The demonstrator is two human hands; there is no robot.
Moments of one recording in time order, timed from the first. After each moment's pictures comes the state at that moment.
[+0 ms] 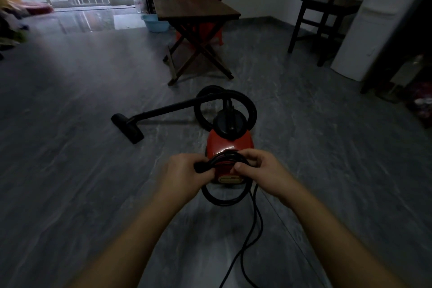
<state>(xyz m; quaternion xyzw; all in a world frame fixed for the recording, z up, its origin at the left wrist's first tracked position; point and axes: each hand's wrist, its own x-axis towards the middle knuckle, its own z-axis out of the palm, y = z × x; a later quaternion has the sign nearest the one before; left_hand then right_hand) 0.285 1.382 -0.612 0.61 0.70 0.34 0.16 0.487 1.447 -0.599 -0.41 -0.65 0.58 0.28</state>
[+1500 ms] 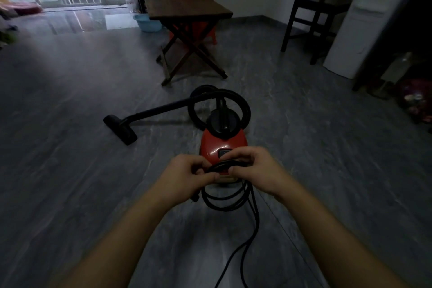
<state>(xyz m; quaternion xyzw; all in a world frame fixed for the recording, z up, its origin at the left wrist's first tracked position) 0.293 1.382 -0.598 0.59 0.63 0.34 0.38 0.490 1.446 -0.589 -0.39 -0.66 0.58 0.26</state>
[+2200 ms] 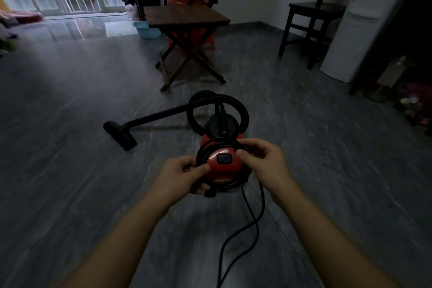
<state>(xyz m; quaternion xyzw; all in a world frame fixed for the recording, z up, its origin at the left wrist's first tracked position) 0.299 1.380 -0.589 0.43 0.62 0.45 0.48 0.491 1.453 -0.593 -0.42 -0.58 0.54 0.45</state>
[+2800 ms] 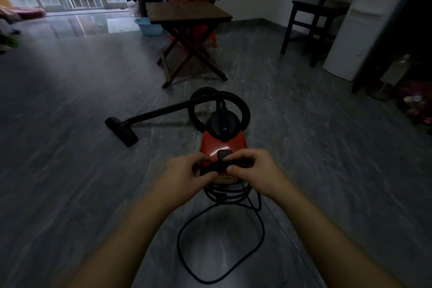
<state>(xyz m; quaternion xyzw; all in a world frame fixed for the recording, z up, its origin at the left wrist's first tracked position) 0.295 1.376 -0.598 0.65 0.66 0.32 0.20 0.491 1.443 -0.597 -0.42 -0.65 0.55 0.31</state>
